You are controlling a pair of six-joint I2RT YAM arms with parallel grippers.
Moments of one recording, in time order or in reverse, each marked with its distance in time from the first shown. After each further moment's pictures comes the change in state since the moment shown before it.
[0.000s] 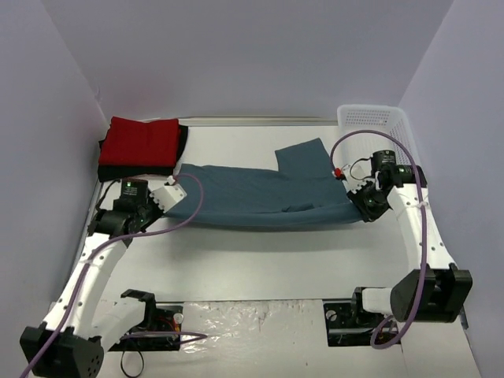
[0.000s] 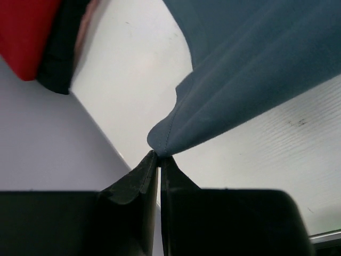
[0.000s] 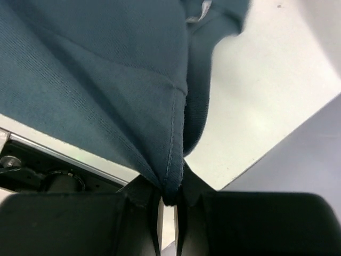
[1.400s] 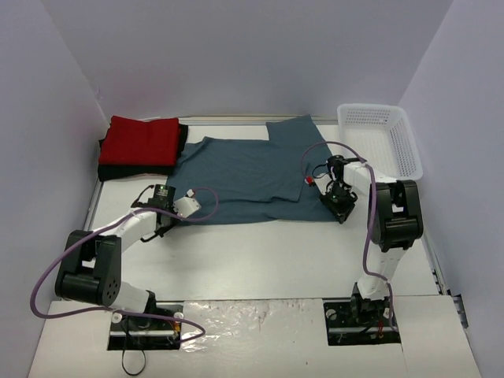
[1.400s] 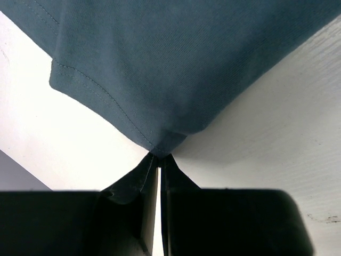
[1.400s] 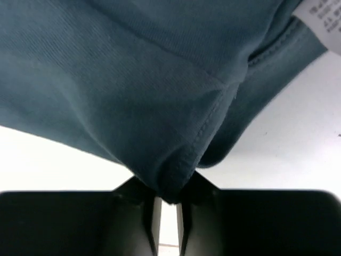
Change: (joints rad) left arm -0.020 0.468 -0.168 0.404 -0.057 0.000; right arm 0.152 0.575 0.028 0.298 0.141 0.145
